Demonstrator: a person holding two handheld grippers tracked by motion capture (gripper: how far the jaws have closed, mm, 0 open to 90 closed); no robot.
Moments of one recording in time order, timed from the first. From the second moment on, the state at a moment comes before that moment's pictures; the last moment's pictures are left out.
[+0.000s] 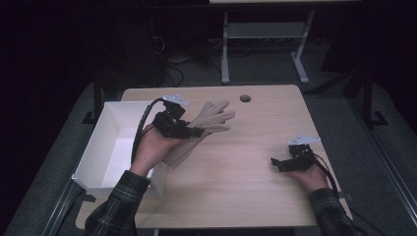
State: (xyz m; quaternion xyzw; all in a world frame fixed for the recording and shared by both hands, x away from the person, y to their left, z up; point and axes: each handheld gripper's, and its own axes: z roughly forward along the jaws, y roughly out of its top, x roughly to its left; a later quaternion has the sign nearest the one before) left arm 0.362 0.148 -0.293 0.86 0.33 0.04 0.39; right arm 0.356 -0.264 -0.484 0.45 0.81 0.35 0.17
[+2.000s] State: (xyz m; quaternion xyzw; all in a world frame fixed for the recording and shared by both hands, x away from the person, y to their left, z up) left arm 0.362 0.314 -0.359 0.78 0.51 0.13 0.33; right arm 0.355 -0.263 -0.484 0.45 0.81 0.34 0.17
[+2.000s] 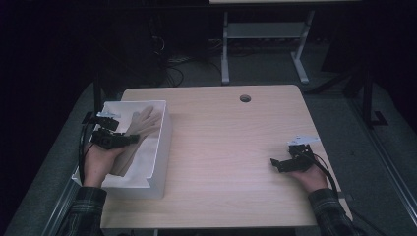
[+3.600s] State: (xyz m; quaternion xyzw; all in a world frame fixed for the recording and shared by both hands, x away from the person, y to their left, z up) left arm 0.376 0.311 -0.403 0.79 0.51 0.14 0.31; right arm 0.355 -0.263 -0.484 0.45 0.81 0.34 0.17
